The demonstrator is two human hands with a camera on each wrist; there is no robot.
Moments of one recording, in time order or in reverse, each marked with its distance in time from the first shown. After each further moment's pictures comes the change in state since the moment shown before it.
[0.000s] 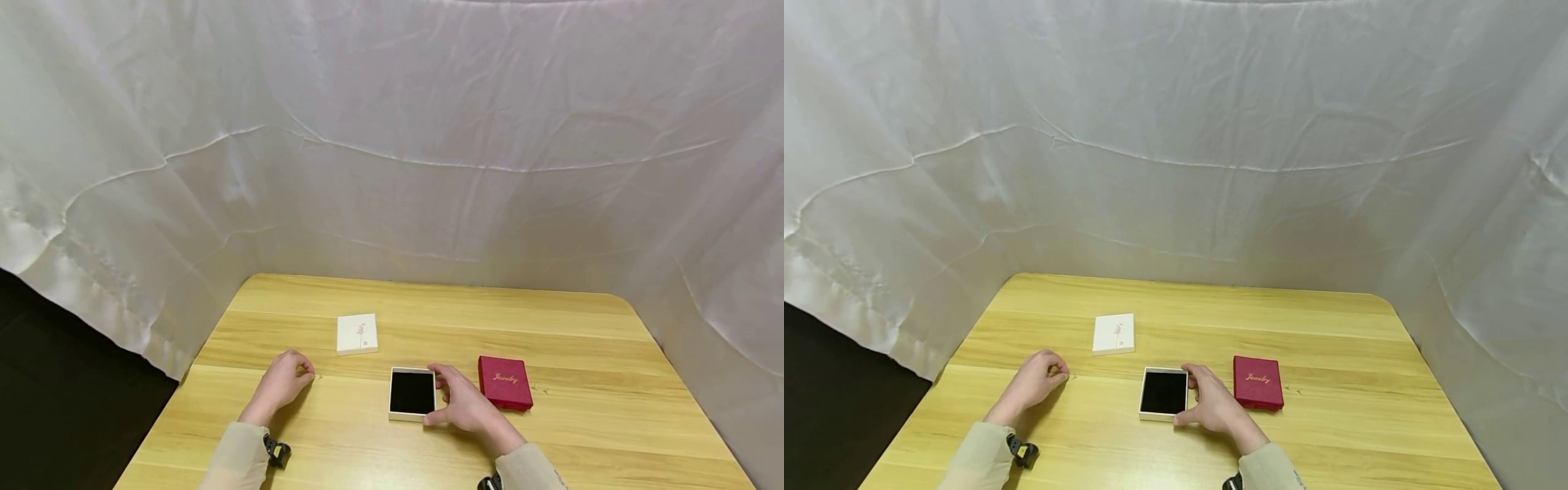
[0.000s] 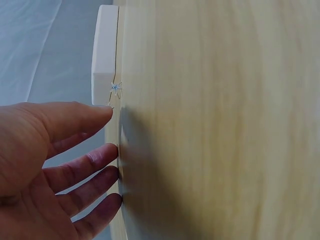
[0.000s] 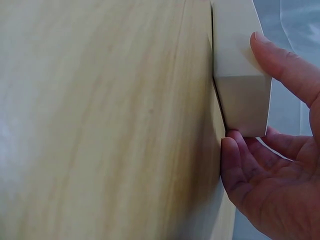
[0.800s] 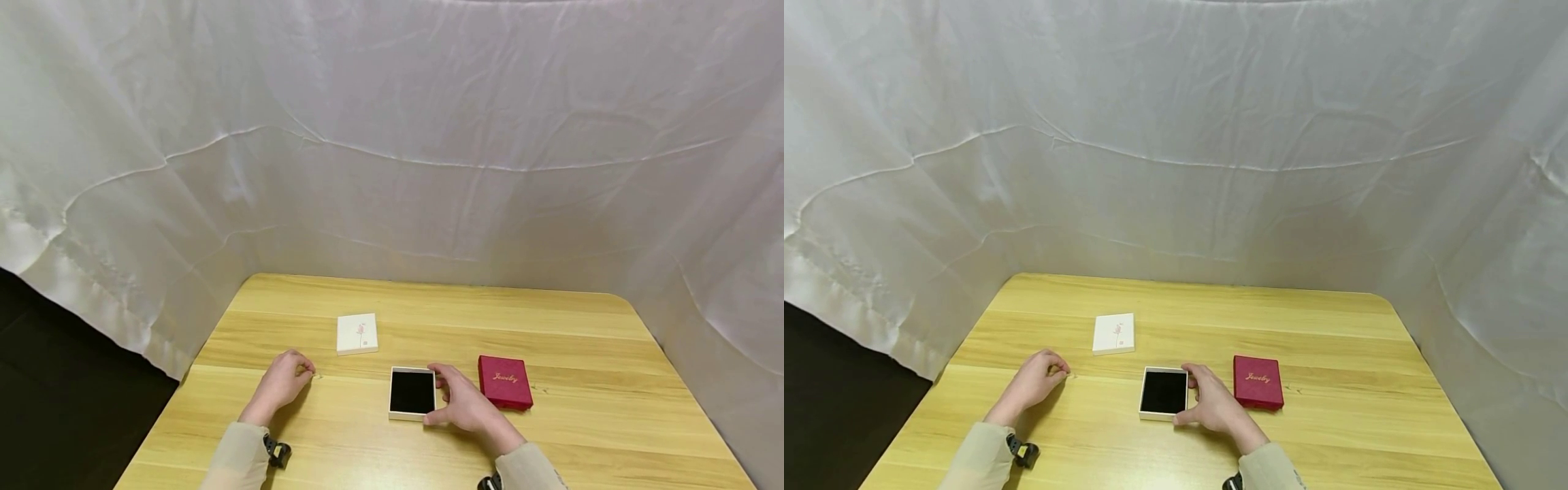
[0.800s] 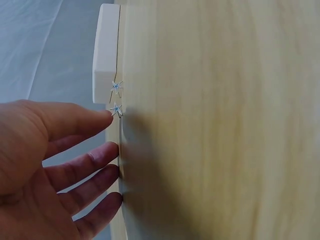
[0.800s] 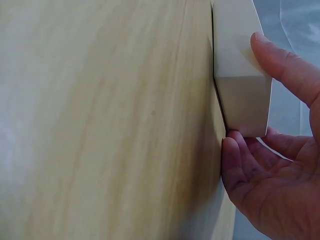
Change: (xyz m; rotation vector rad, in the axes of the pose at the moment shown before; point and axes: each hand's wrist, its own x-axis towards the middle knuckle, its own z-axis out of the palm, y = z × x) left_hand 0.000 -0.002 0.000 -0.017 -0.014 -0.012; right_hand 0.000 0.001 0.001 0.003 0.009 -0.009
